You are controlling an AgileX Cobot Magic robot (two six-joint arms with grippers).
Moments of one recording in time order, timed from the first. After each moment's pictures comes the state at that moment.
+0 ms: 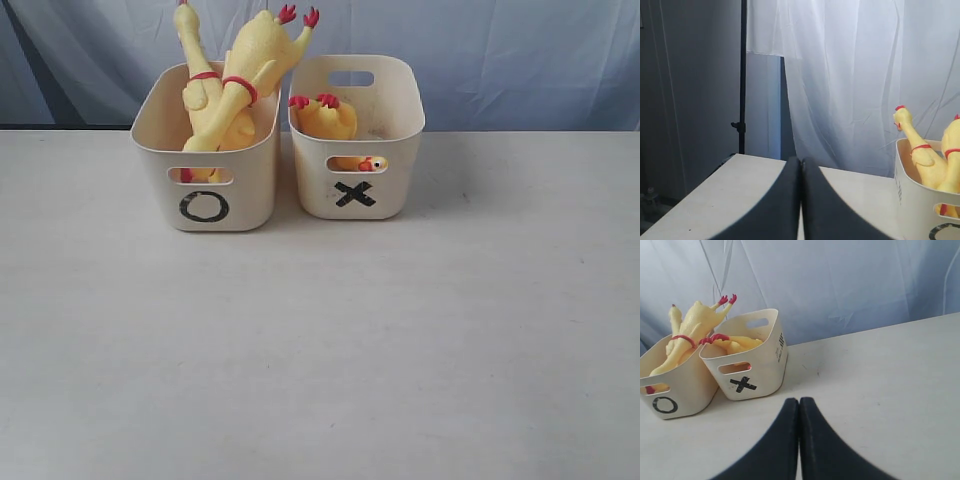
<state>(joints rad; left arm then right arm) -0.03 0.01 -0.39 0.56 0.48 -0.54 0.04 0.00 -0.48 0.13 0.77 0.14</state>
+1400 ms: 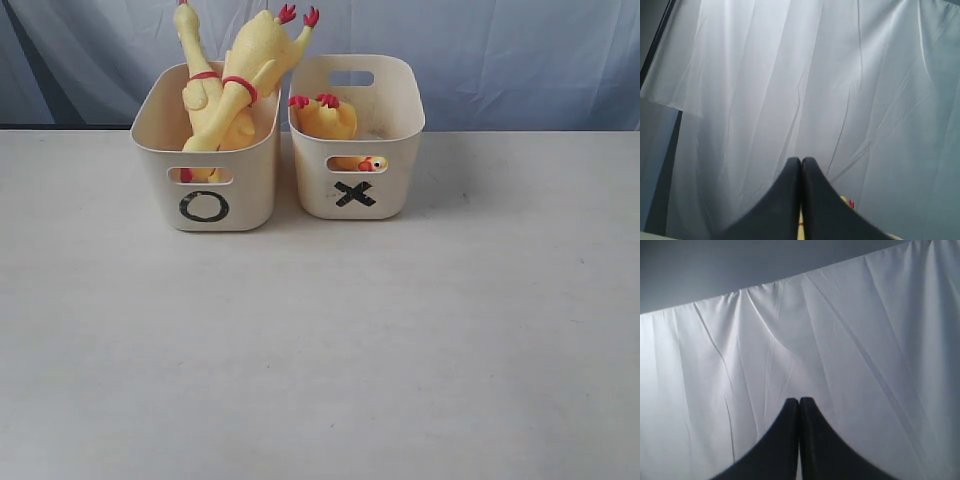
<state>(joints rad) -0.02 0.00 -0.22 0.22 -0.07 -0.54 0.04 0.00 -0.26 0.10 -0.25 0.14</state>
